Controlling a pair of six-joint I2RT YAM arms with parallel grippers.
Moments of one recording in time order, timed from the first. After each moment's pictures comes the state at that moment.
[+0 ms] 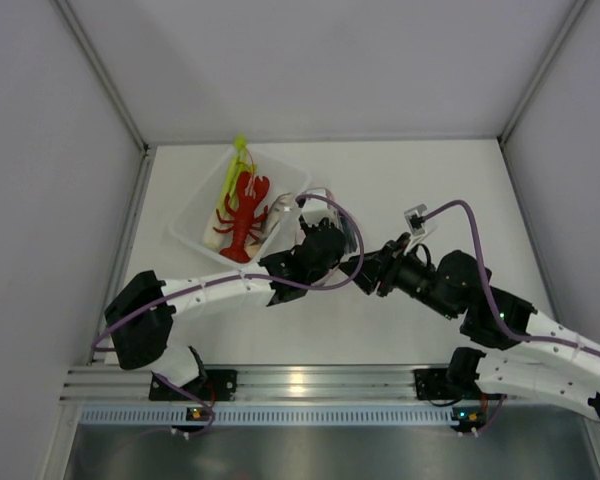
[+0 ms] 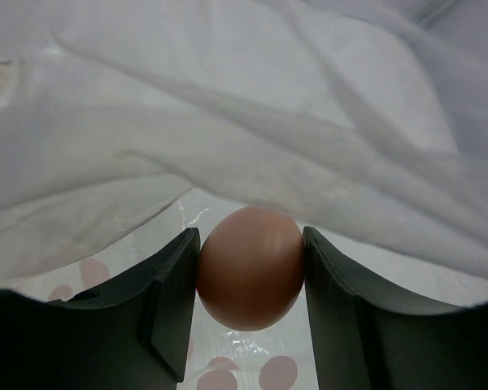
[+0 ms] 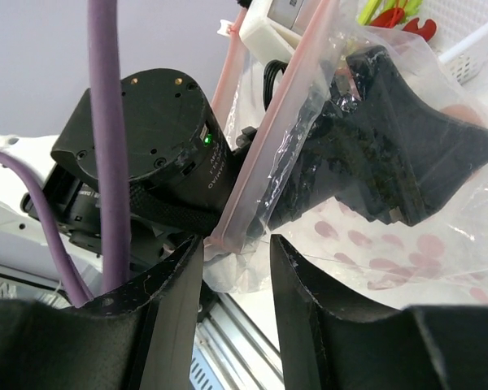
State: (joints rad) left arm -1.07 1.54 1.06 0.14 -0.72 -0.69; right arm 1.08 0.70 0.81 -0.18 0.20 0.61
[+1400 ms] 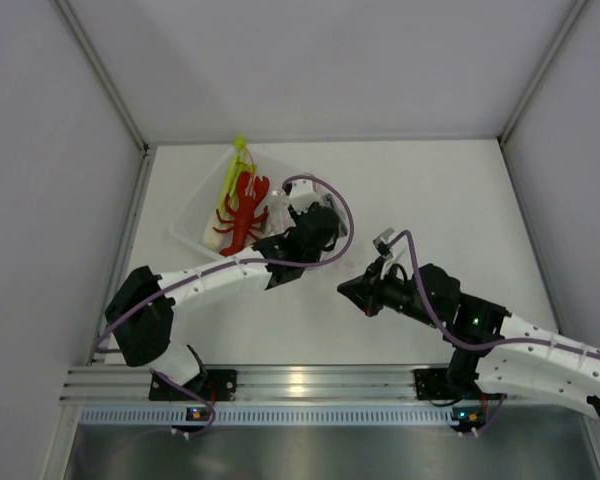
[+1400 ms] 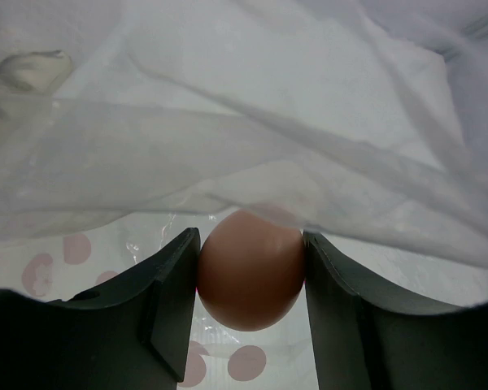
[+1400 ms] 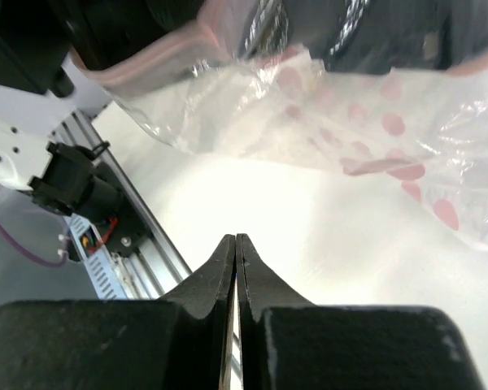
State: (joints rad) left arm -0.97 1.55 1.13 0.00 -0.67 -0.79; right arm 1.09 0.71 0.62 -0.11 0.11 0.44
